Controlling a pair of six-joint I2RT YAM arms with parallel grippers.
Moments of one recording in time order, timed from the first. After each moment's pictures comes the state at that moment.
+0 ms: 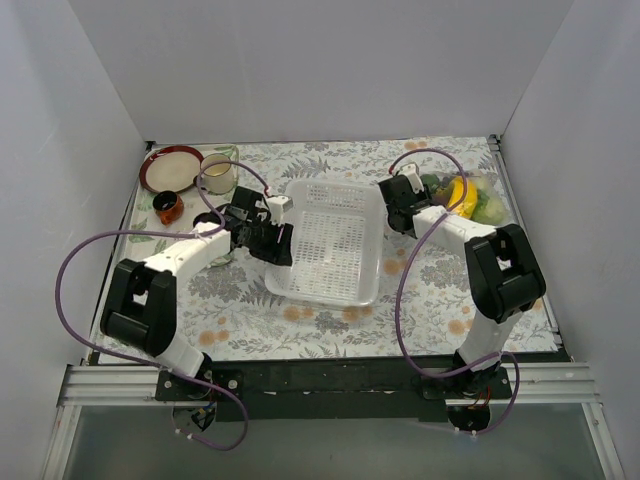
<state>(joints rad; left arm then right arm) -0.38 1.56 1.01 -0.46 0.39 -0.01 0.46 1.77 1.13 -0.28 0.85 -0.03</state>
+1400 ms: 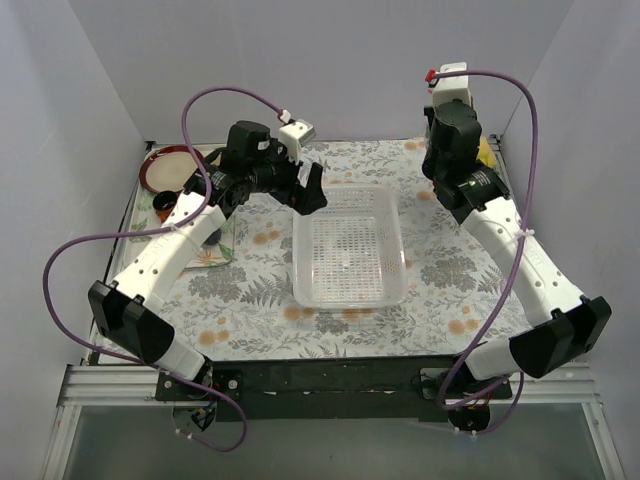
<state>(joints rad) -0.51 1.52 1.62 -0.66 0.42 0.01 0.47 1.41 1.52 -0.20 0.81 -0.30</state>
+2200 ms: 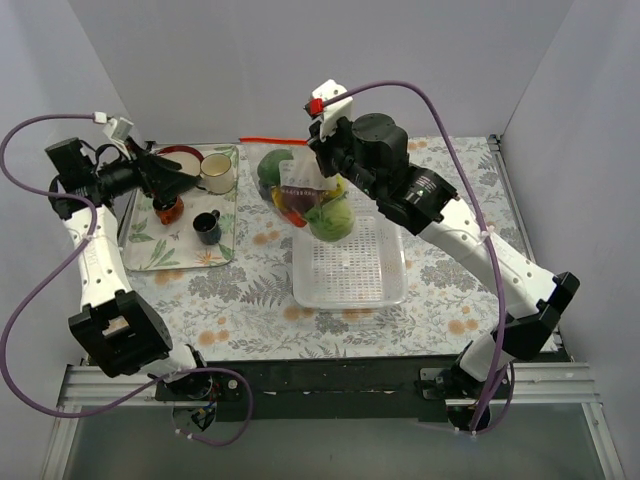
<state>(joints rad) 0.43 1.44 1.45 -0.54 1.32 0.15 0.90 1.55 1.84 -0.37 0.27 -0.17</state>
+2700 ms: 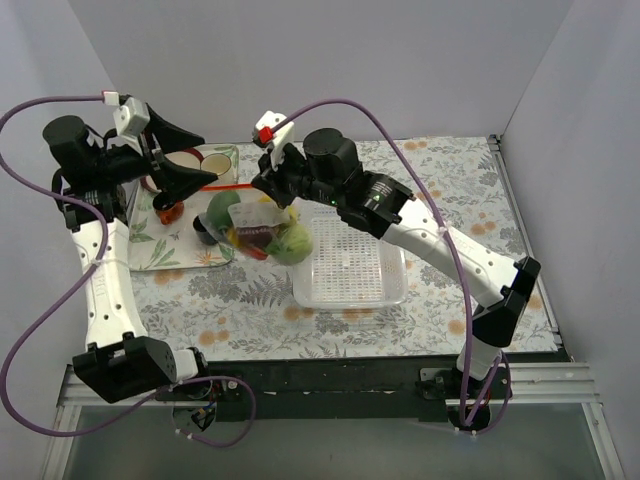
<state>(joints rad) 0.35 1.29 1.52 -0.24 1.48 0.03 1.01 1.70 1.92 -0.39 -0.08 -0.05</state>
